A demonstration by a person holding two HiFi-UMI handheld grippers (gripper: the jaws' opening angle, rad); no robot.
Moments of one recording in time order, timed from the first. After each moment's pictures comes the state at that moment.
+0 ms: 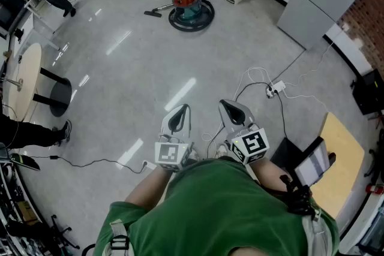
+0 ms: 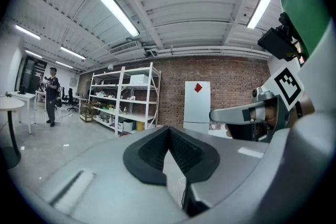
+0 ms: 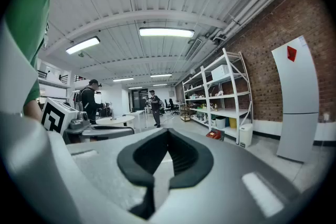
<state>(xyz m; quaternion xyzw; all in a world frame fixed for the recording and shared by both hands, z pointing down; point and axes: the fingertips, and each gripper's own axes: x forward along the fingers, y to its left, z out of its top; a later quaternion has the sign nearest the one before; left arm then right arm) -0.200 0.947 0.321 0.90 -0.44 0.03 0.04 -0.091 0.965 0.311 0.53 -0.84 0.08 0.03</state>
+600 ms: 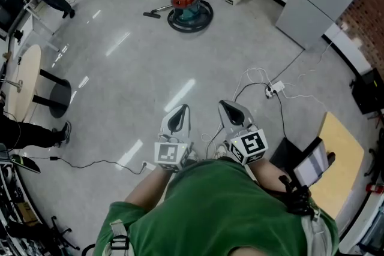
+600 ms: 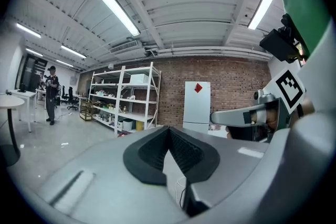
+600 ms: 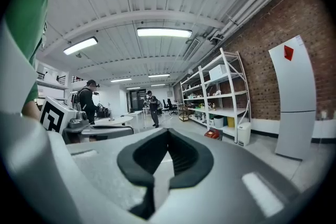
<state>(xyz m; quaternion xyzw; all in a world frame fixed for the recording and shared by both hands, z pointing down) -0.195 0.946 0.321 0.90 -0.44 0.03 0.05 -0.084 0.966 0.313 0.54 -0.84 0.08 0.03</state>
